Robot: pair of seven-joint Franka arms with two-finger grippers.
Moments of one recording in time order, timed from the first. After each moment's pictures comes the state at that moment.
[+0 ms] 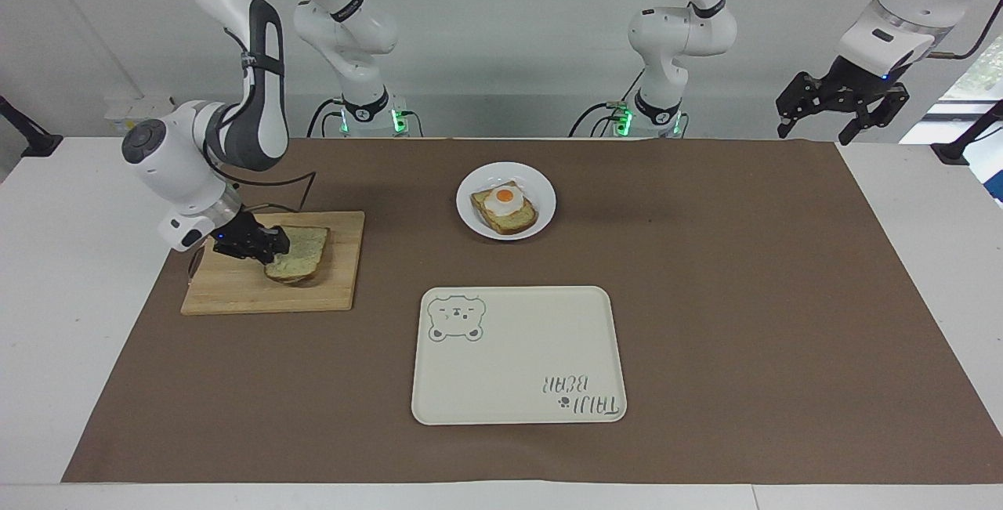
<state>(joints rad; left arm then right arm) -0.11 -0.03 0.10 -1.51 -0.02 1.45 0.19 -0.25 0.16 0.03 -2.05 0.14 2.14 -0.41</state>
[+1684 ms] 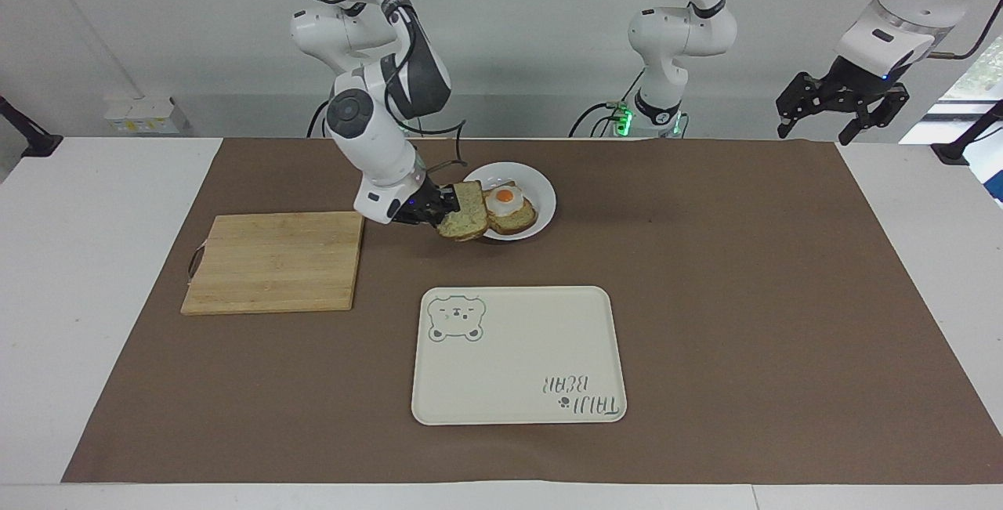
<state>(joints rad) -0.11 -0.03 0.10 -1.51 -0.02 1.45 0.19 0.32 0.12 0.06 -2.02 0.30 2.06 -0.06</state>
